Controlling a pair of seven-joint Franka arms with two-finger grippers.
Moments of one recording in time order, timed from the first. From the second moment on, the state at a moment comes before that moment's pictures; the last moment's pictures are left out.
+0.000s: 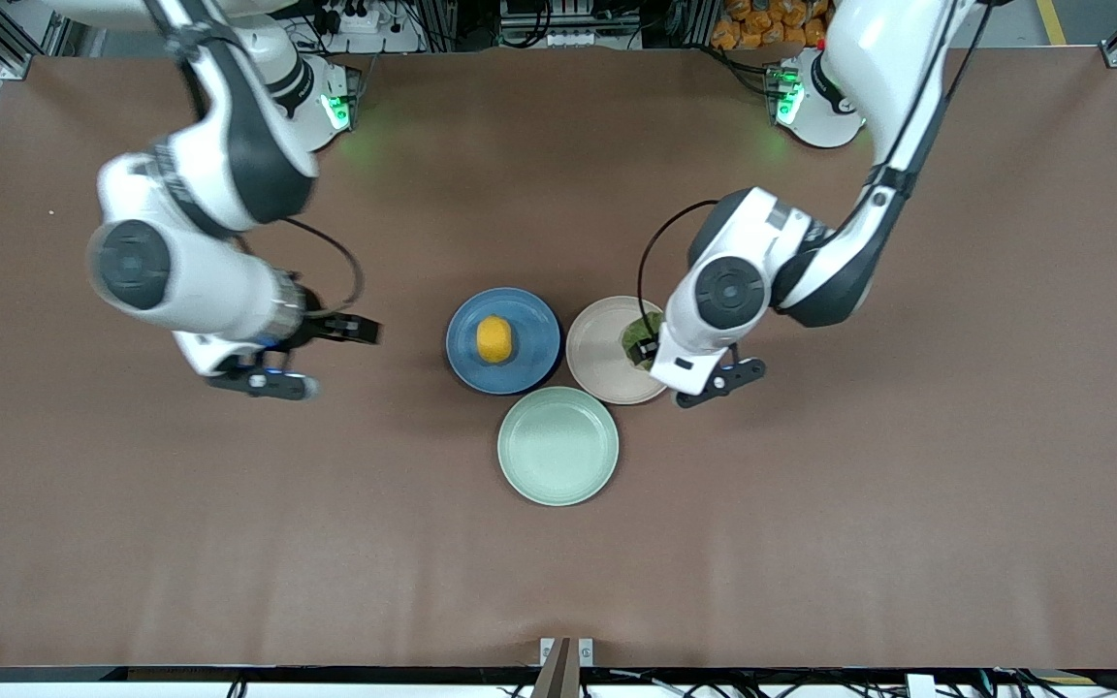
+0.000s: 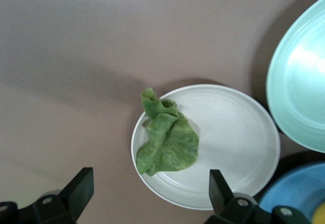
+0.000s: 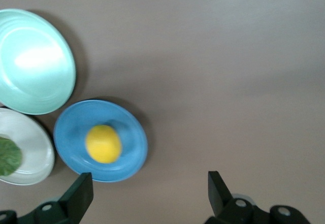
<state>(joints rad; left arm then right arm) -0.42 0.58 -0.20 -1.58 0.01 1.95 -1.00 0.22 0.35 0.20 -1.64 0.12 1.87 0.57</state>
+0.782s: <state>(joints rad) -0.47 0.73 -0.20 -1.57 0.04 2.07 -1.09 0.39 0.51 0.25 -1.79 -0.02 2.28 0.87</state>
